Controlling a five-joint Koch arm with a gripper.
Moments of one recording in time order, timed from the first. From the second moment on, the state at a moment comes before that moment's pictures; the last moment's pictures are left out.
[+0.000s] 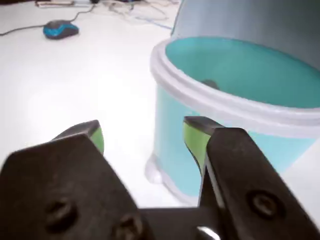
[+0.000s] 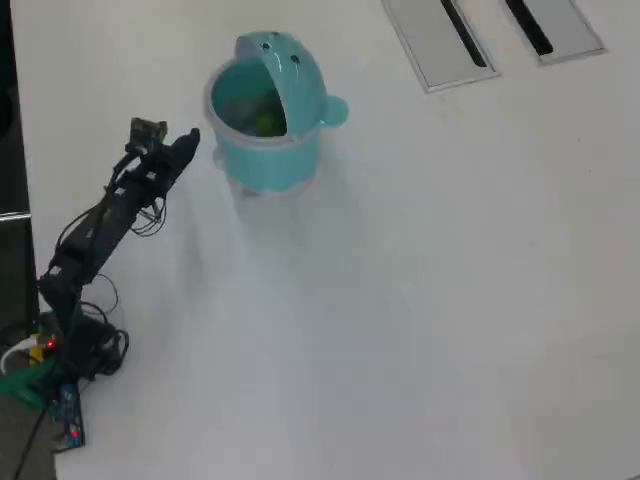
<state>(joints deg) -50.6 89.0 97.7 3.1 -96.2</state>
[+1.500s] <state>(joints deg) -66.9 84.4 121.6 -1.6 -97.6</state>
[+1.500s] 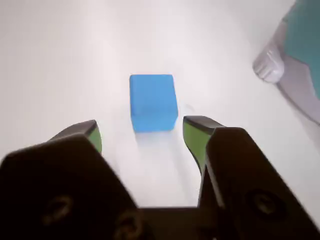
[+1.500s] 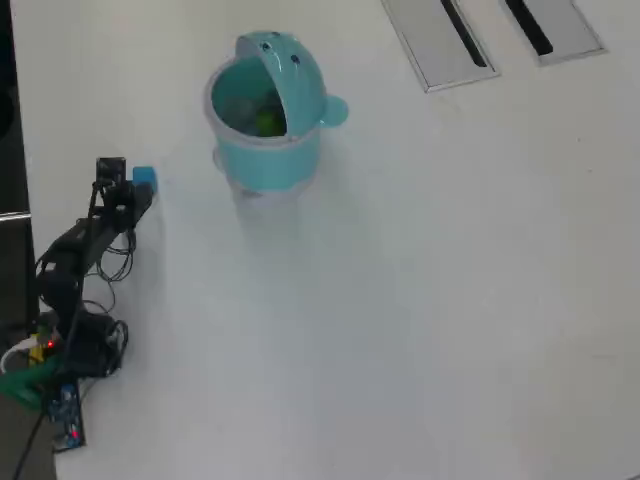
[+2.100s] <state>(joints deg) -66.9 75.6 115.0 -4.0 -97.6</state>
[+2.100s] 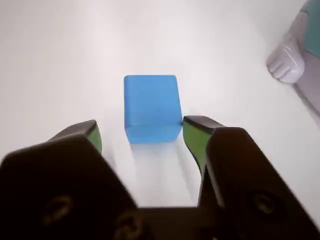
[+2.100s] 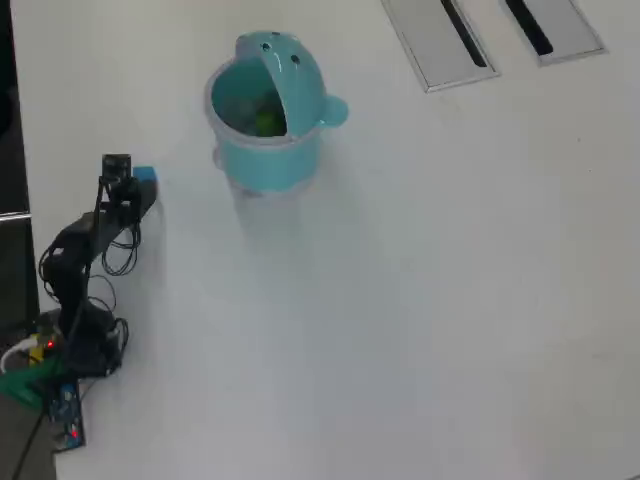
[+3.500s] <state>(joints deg) -66.9 63.7 108.2 -11.3 -94.6</state>
